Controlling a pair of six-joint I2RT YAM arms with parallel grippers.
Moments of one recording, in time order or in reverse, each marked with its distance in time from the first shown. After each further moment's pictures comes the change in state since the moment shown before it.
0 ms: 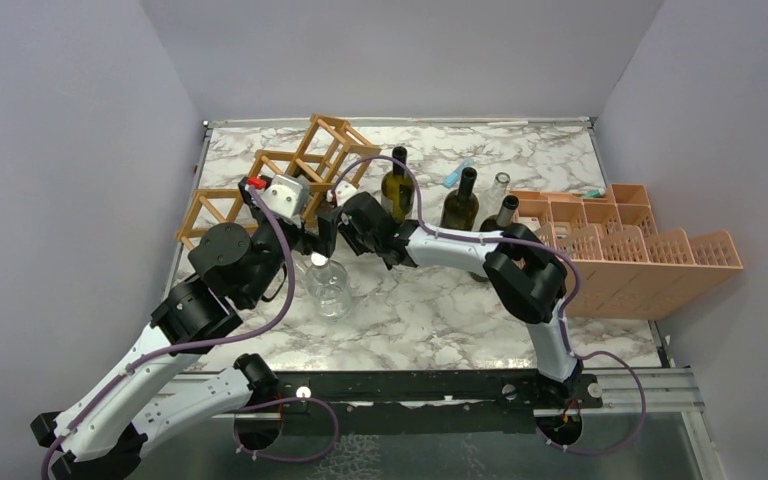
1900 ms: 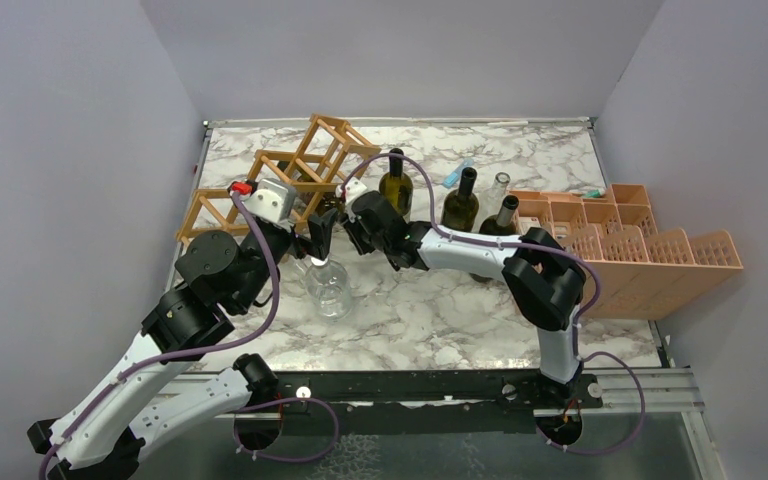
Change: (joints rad) left arm 0.000 -0.043 -0.006 -0.006 0.003 -0.026; right arm 0.010 -0.107 -0.088 0.038 -0.017 0.065
